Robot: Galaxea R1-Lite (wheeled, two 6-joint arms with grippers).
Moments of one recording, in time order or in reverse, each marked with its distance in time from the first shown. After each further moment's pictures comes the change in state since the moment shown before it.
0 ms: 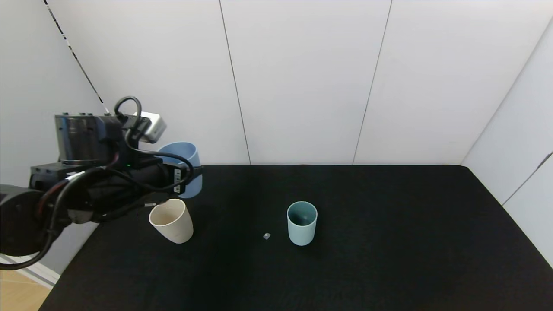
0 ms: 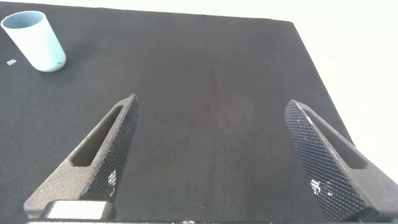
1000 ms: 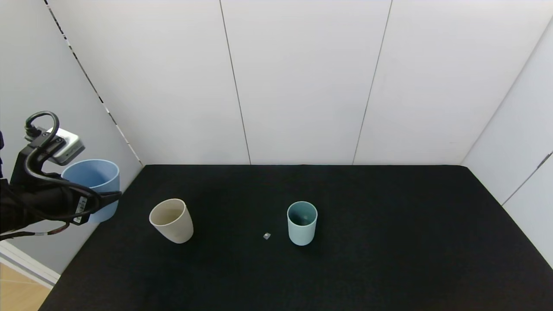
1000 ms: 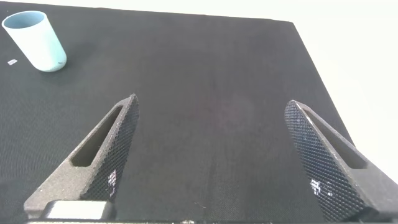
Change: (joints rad) left arm 0.413 -0.194 0.086 0.223 -0.190 0.393; right arm 0.001 0.000 0.000 0.000 0.000 0.000
